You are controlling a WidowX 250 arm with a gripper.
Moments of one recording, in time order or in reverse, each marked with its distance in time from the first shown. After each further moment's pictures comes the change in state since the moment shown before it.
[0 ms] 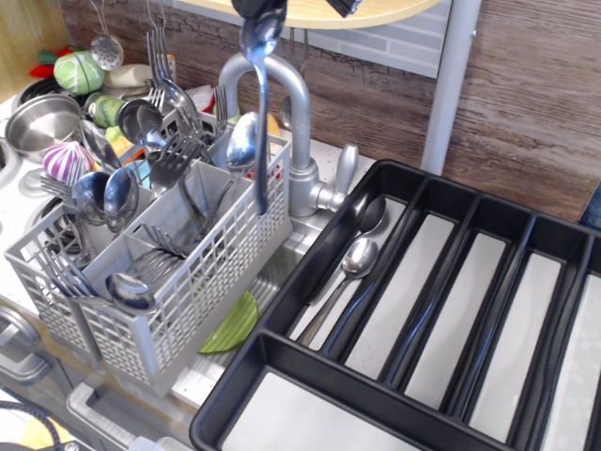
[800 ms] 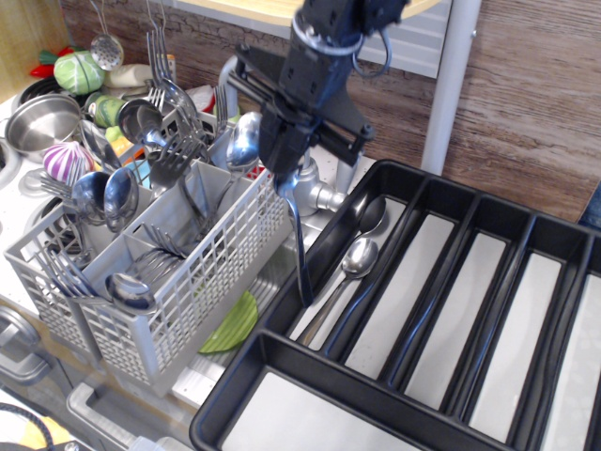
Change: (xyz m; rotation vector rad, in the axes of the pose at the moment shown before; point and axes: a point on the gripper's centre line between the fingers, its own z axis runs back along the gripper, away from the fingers) arm 0.010 -0.054 -0.098 -0.132 0.003 0.080
